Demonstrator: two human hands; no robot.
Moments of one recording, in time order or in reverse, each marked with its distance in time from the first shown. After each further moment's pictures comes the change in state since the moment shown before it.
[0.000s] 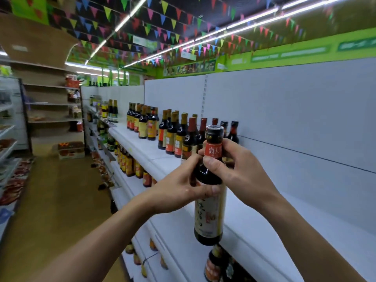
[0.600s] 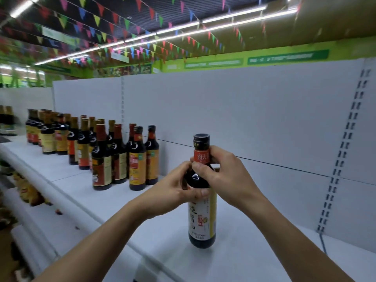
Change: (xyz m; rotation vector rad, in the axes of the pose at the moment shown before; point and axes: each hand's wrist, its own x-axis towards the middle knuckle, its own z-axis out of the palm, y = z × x) left_hand 0.152 -0.017 0.141 -0.206 -0.261 0.079; right_hand -0.044 0.074 -0.154 -0.274 0.256 0.242
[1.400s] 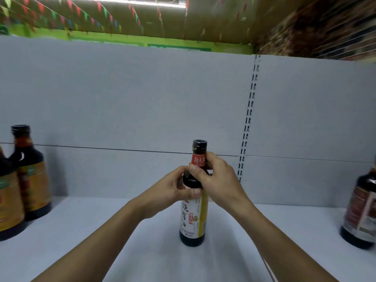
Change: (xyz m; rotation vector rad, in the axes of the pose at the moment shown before) left_hand 0.140 -0.063 0.087 -0.182 -0.435 -0.009; right_hand -0.029 0.084 -0.068 -0.331 0.409 0.389
